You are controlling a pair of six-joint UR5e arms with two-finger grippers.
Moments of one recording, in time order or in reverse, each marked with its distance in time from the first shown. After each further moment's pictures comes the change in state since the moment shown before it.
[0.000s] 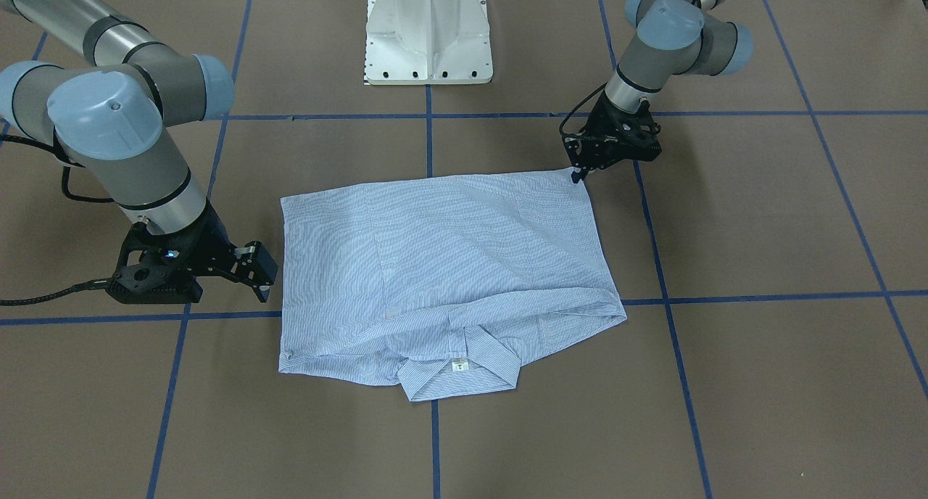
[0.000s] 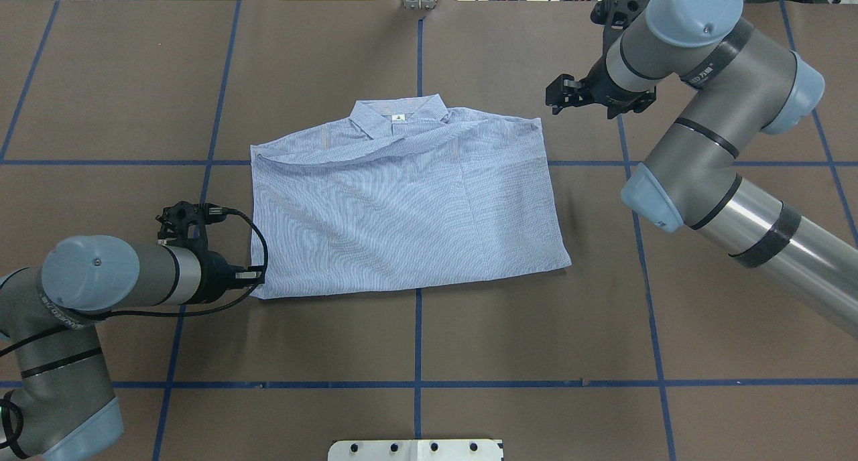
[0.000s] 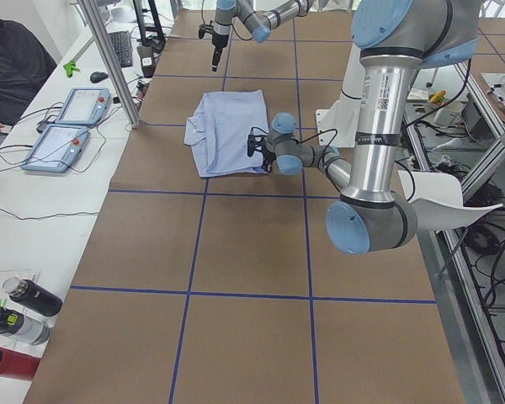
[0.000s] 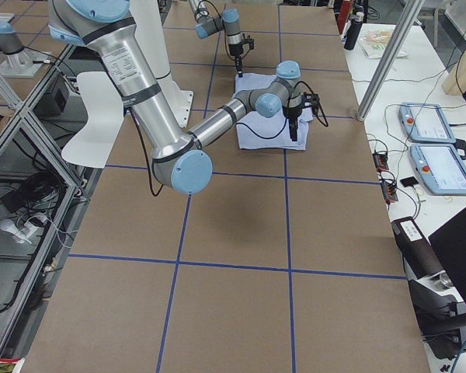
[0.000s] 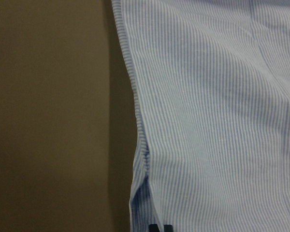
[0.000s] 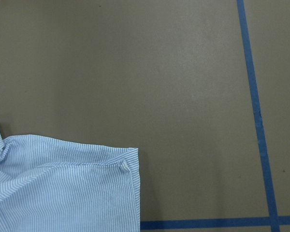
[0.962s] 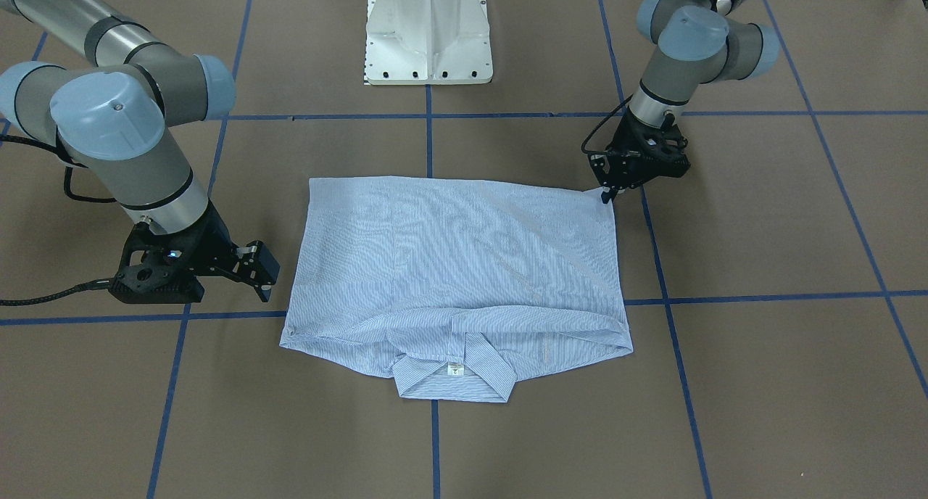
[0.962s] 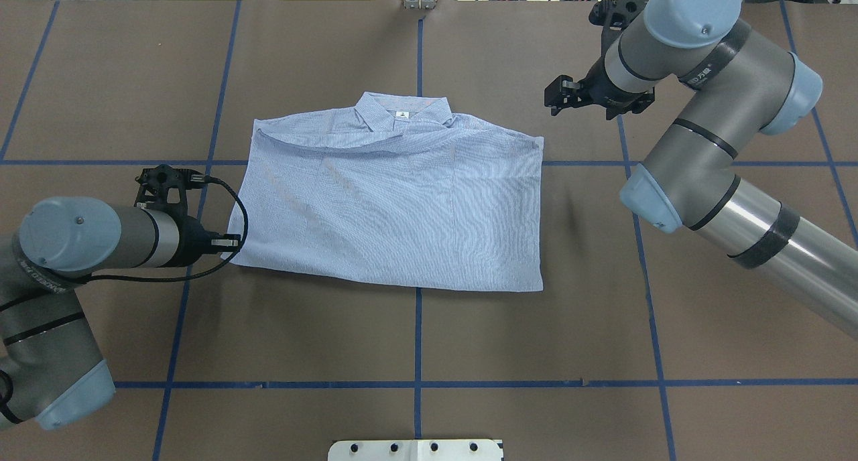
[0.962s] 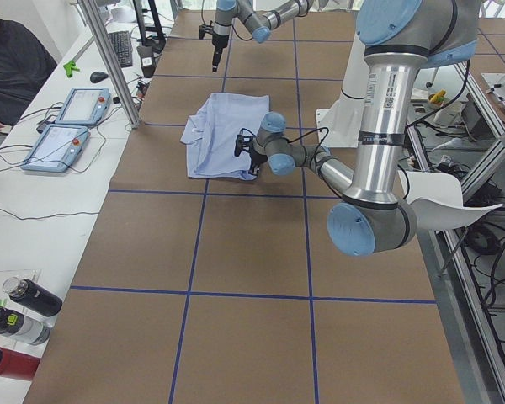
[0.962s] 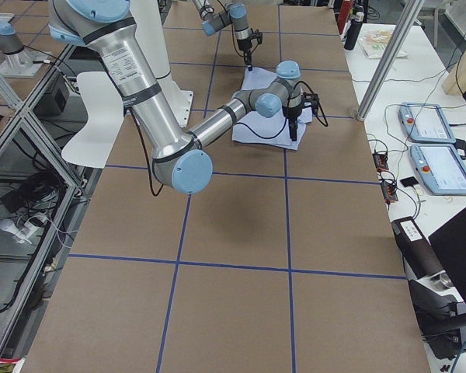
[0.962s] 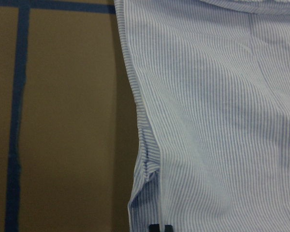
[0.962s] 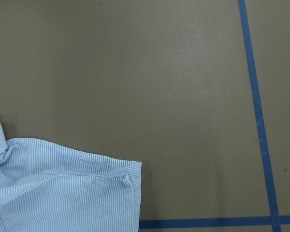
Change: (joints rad) left arm -0.124 -0.003 0.016 0.080 0.000 0.203; right arm -0.004 0.002 -0.001 0.000 0.001 0.000
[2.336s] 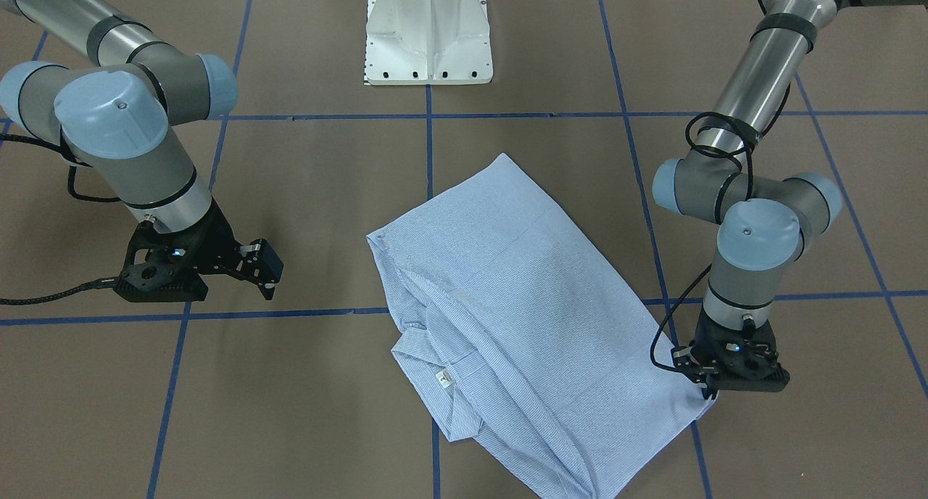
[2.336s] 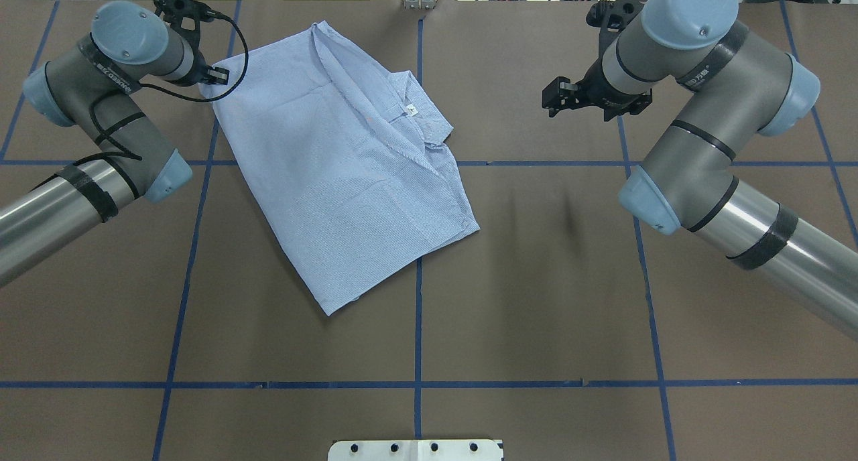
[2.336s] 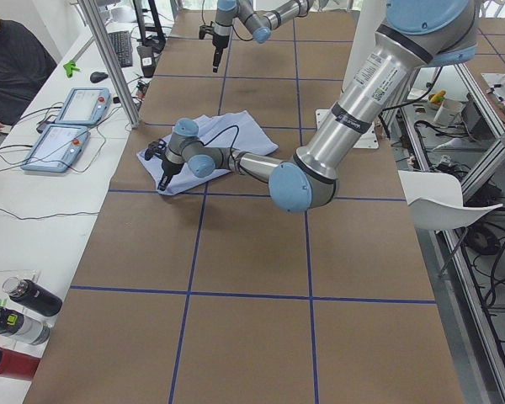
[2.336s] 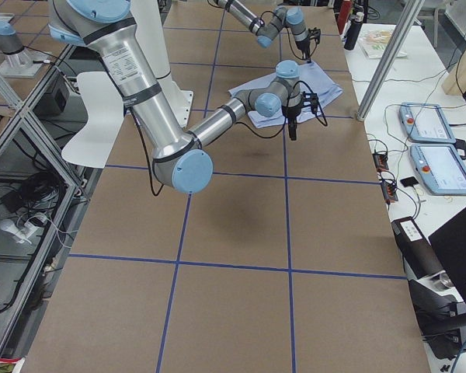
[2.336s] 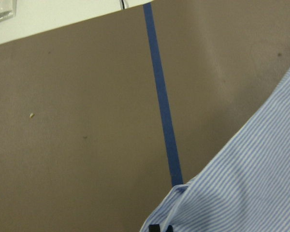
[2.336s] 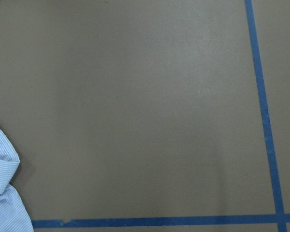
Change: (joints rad) left arm -0.349 -0.526 0.792 -0.119 0.025 0.417; right arm -0.006 0.004 0.002 -0.001 0.002 0.005
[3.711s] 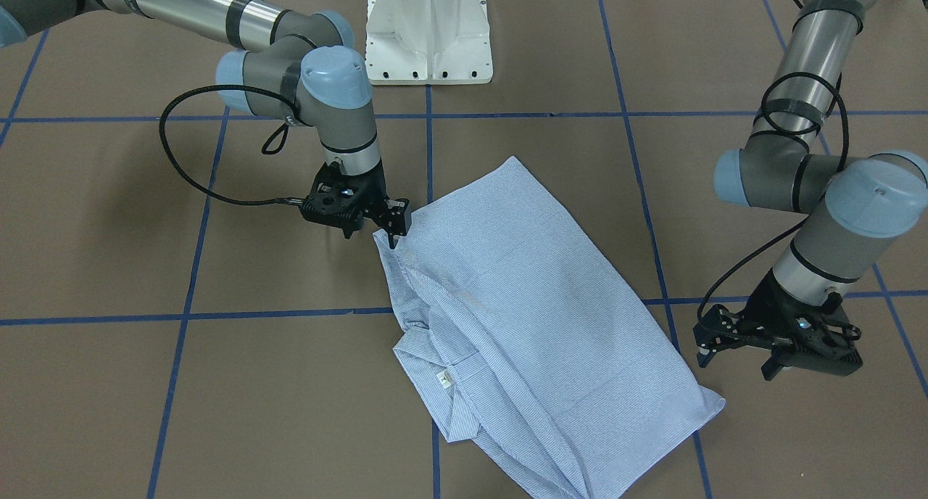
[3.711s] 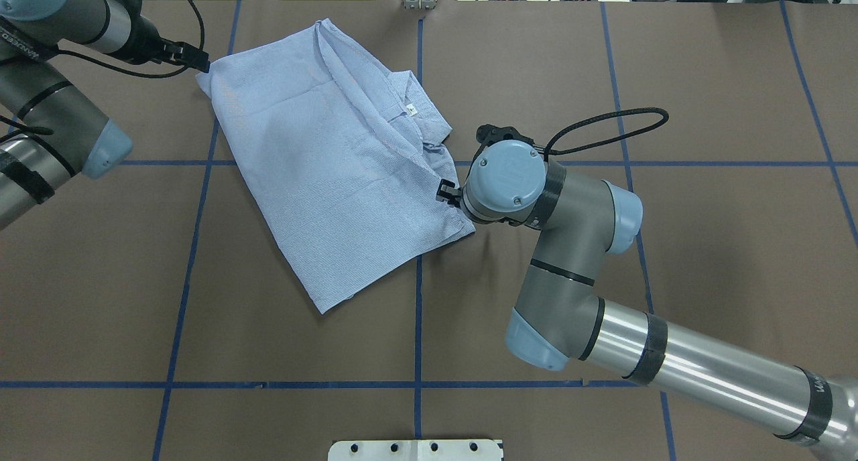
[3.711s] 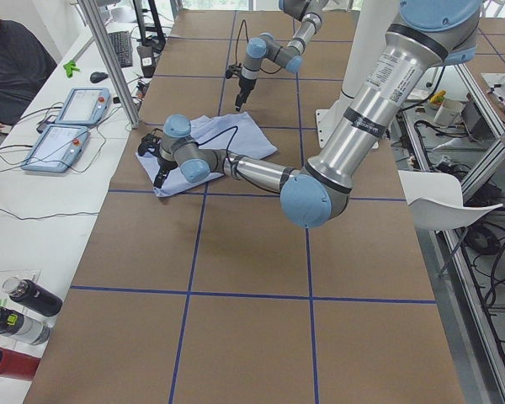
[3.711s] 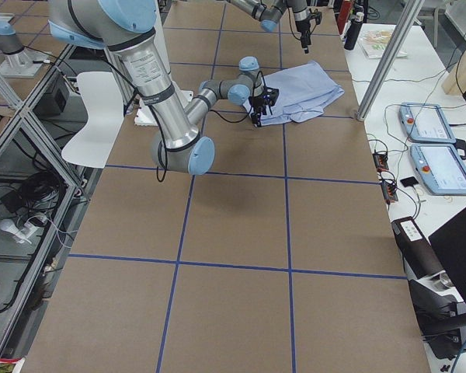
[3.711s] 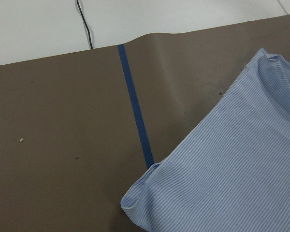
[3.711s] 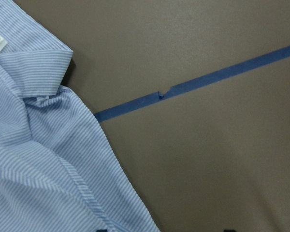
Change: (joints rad) left arm -0.110 0.110 -0.167 -0.060 -0.292 0.030; right arm -0.363 0.115 -0.057 -0.027 -0.301 0.520
